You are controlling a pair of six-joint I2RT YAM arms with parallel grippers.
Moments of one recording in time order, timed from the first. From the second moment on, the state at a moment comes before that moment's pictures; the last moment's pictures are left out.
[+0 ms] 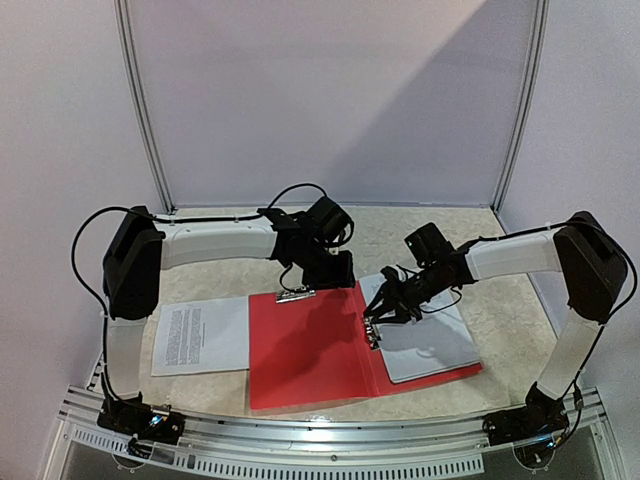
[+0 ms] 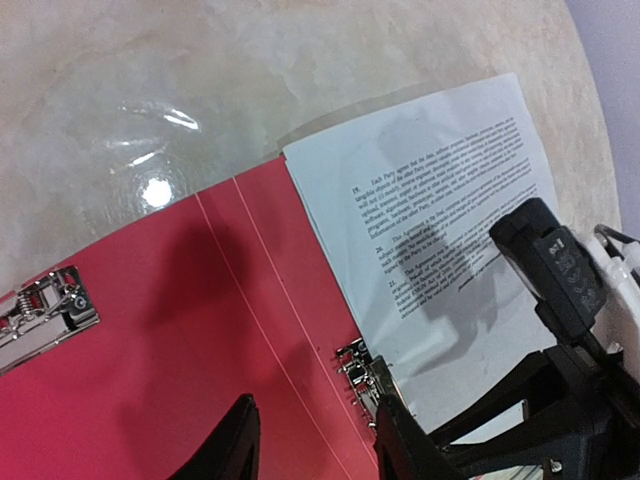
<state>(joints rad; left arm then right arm) -0.91 2.10 1.69 -0.56 0.03 -0.74 0.63 1.78 1.00 -0.25 -0.74 0.92</state>
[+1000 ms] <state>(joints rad) -0.91 2.11 1.69 -0.56 0.06 -0.75 0.63 1.77 0.94 -0.17 -0.80 0.98</state>
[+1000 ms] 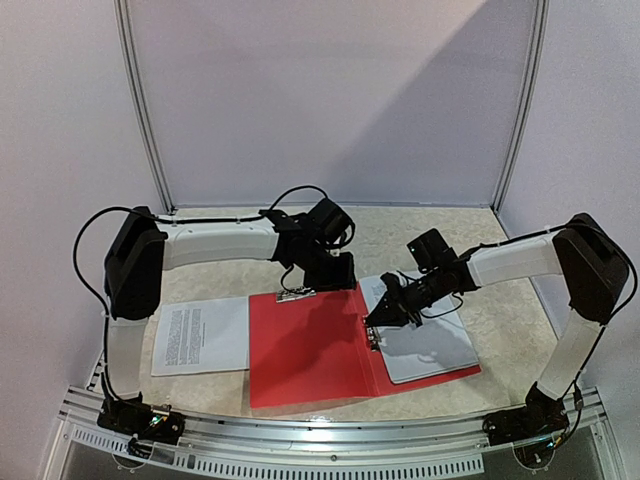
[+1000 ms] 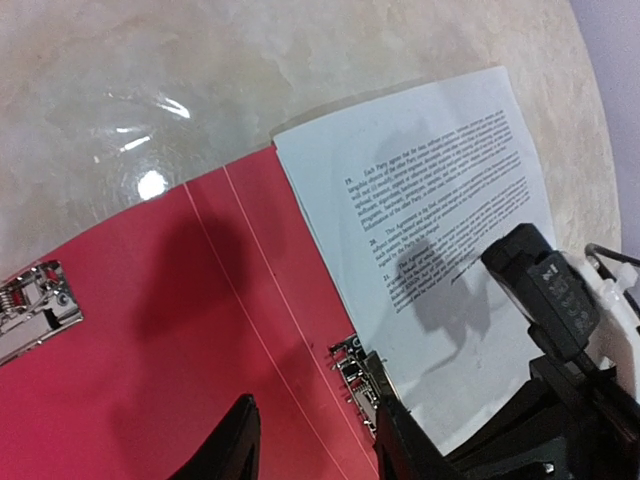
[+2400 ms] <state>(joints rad) -0.84 2.18 1.50 -0.15 0.31 -0.75 0.51 1.66 0.87 -0.16 -0.79 0.95</state>
